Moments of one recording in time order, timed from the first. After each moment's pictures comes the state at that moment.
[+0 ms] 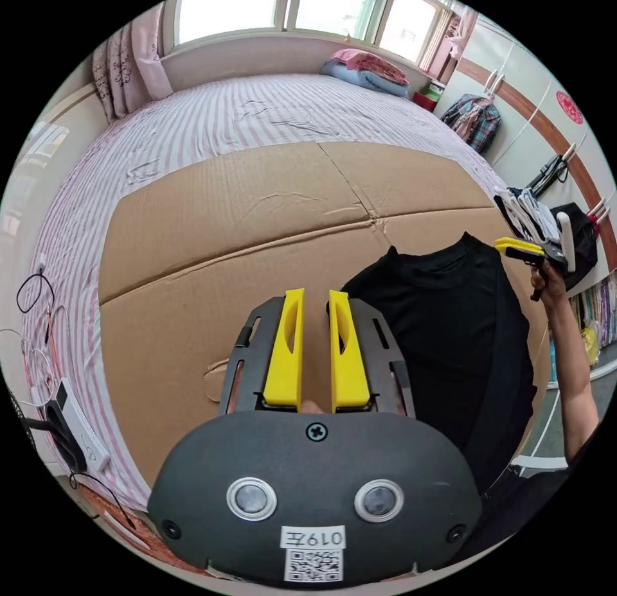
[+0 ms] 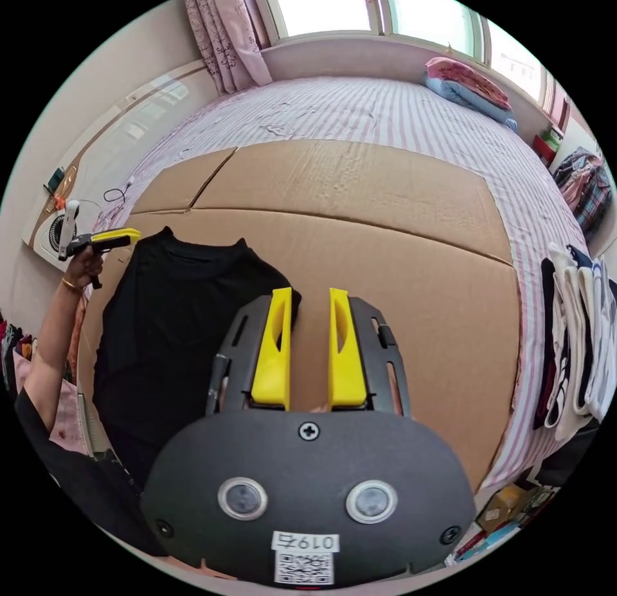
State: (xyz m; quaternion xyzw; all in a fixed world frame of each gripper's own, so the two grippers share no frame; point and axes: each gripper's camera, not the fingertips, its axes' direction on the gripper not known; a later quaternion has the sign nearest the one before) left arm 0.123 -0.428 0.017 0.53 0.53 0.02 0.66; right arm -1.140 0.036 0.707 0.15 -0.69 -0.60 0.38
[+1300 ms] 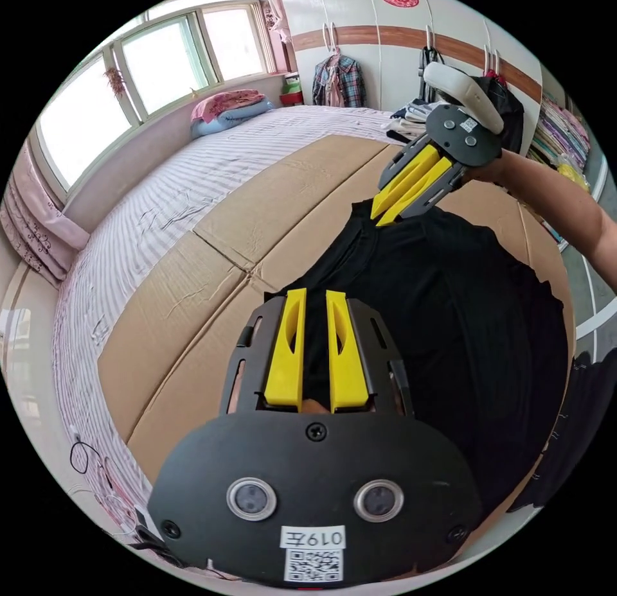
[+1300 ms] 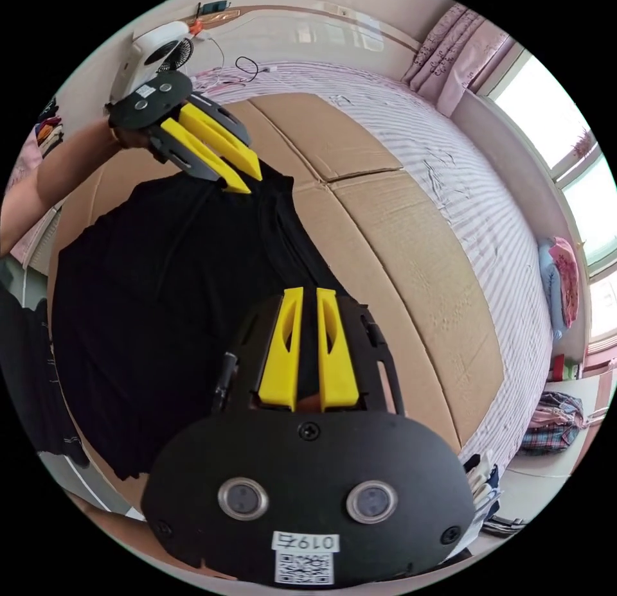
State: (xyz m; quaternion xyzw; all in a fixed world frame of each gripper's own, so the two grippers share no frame) left arm 0.234 -0.294 -0.148 0.70 0.35 0.19 0.59; right arm -0.975 0.267 0.504 0.42 -0.52 -0.73 0.16
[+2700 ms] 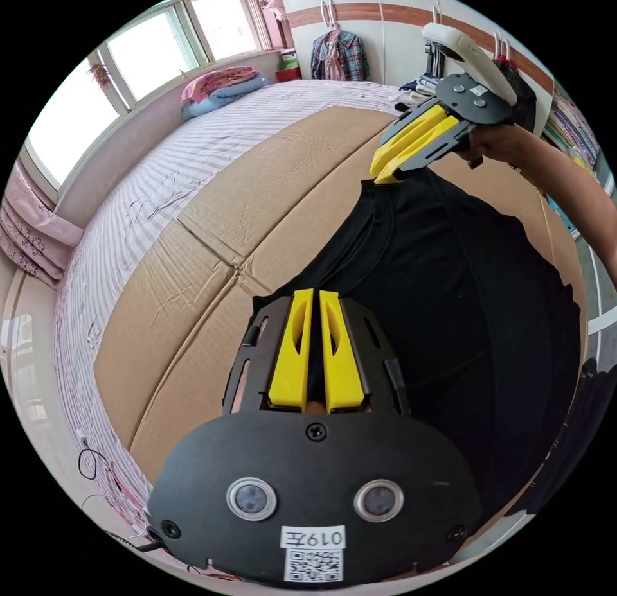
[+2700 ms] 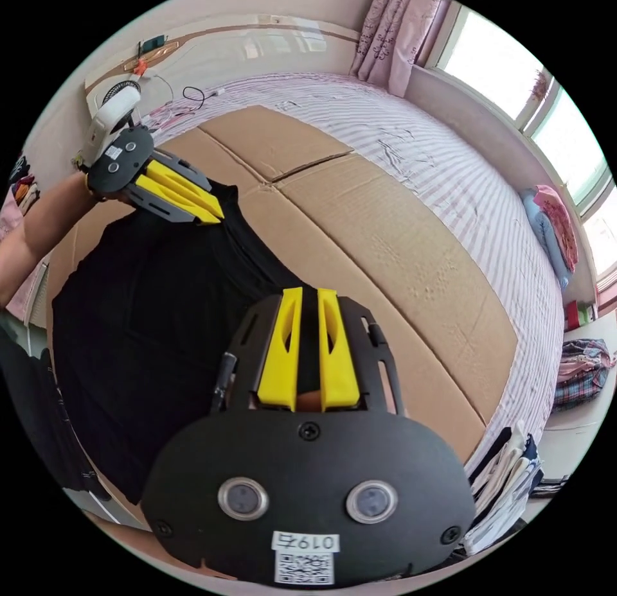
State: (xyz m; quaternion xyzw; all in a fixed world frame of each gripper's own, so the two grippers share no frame) left arm 0.283 -0.383 -0.242 0.67 0.33 0.20 0.63; right arm -1.088 0.241 0.432 0.36 -0.57 -0.70 0.22
